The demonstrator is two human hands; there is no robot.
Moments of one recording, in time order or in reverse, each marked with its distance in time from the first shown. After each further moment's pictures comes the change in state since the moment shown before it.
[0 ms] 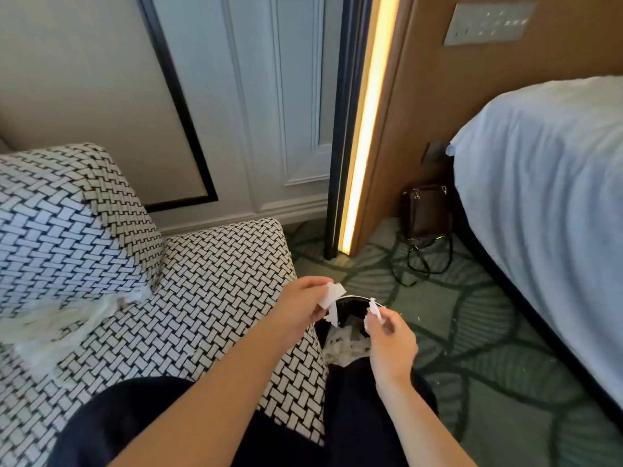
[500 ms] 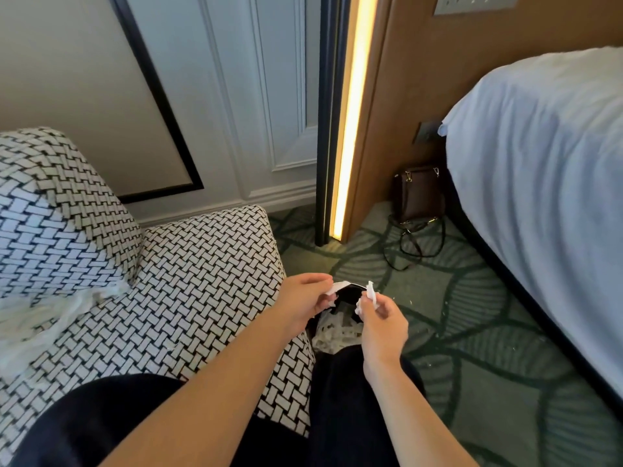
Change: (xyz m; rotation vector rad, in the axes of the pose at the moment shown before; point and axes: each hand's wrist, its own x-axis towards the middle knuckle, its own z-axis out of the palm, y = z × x) left_hand 0.016 -0.013 0.027 -0.020 0.003 -0.045; right_hand 0.013 0.005 0.002 0.172 0.090 0.155
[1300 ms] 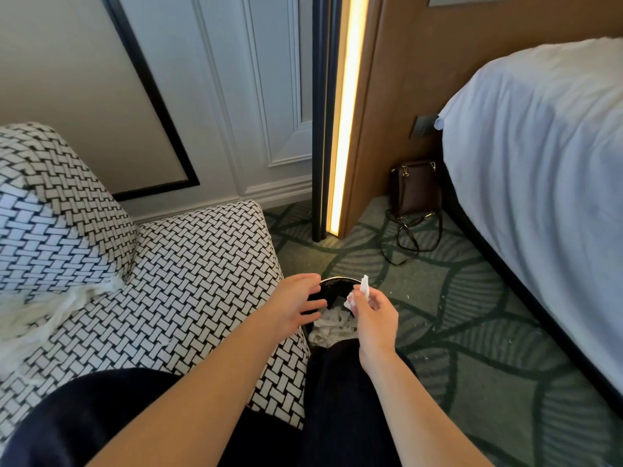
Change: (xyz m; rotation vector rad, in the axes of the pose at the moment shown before) left_hand -0.005 -0.005 -0.004 0.032 -0.042 -0.129; right_hand 0.006 0.001 -0.002 0.010 -0.132 0.073
